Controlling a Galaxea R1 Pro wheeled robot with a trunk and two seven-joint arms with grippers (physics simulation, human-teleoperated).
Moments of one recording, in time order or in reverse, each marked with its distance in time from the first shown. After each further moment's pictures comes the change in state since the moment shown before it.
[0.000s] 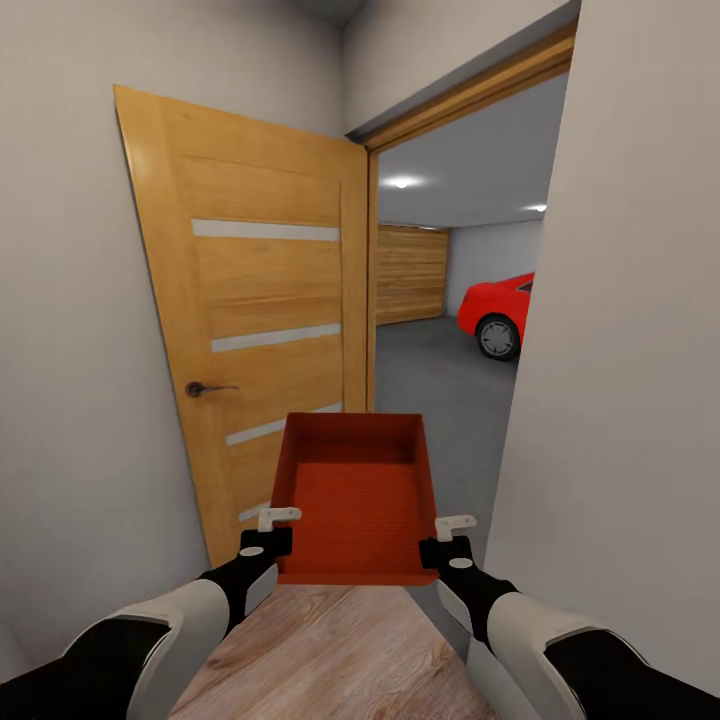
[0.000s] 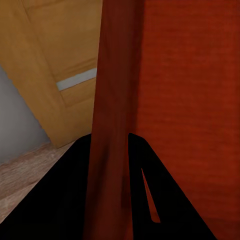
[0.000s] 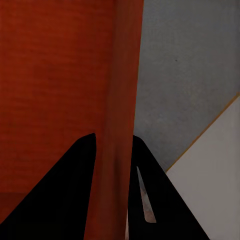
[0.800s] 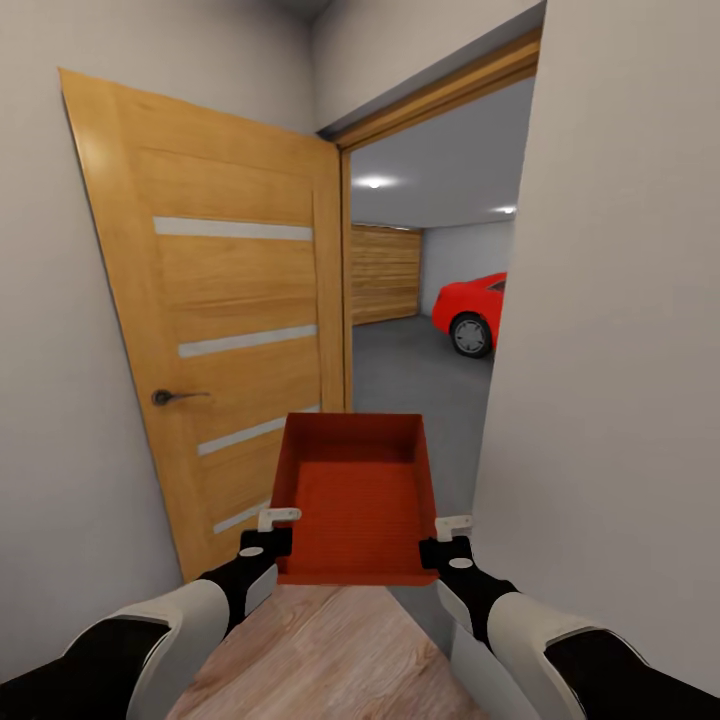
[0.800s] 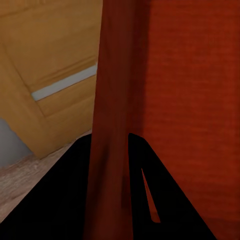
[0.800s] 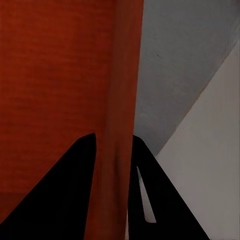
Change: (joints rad) left arm 0.000 0.001 0.002 0.002 -0.001 -0.001 -0.001; right arm 0.000 0.000 0.000 0.000 0.002 0.002 0.001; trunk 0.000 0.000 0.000
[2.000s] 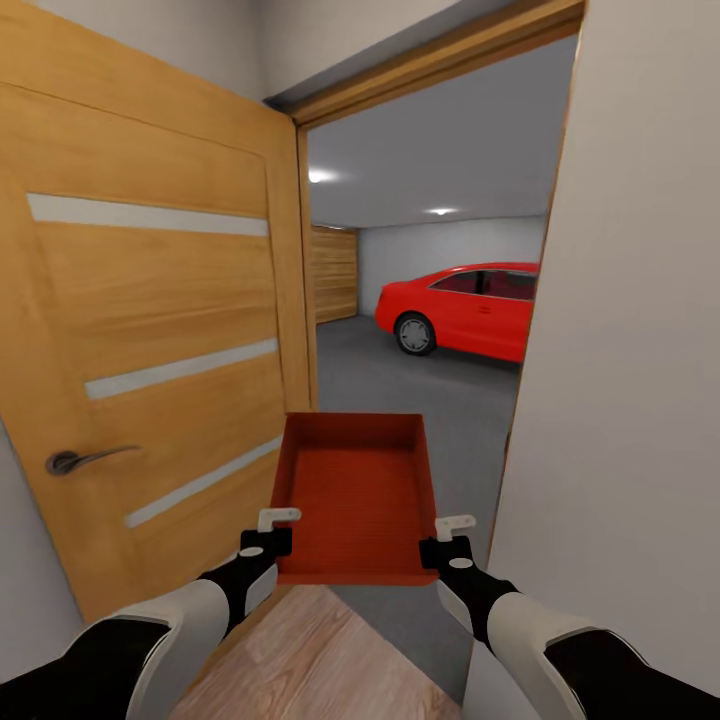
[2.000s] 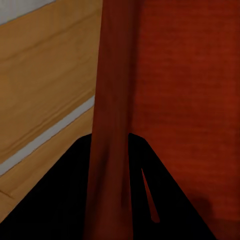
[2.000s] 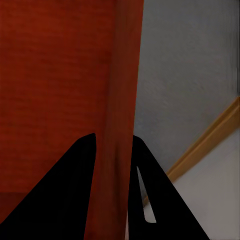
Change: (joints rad) left arm 0.000 0.000 -0.001 -0.001 0.000 0.000 0.000; right arm 0.000 0.000 0.000 0.000 -0.001 -0.002 0.000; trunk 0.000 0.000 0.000
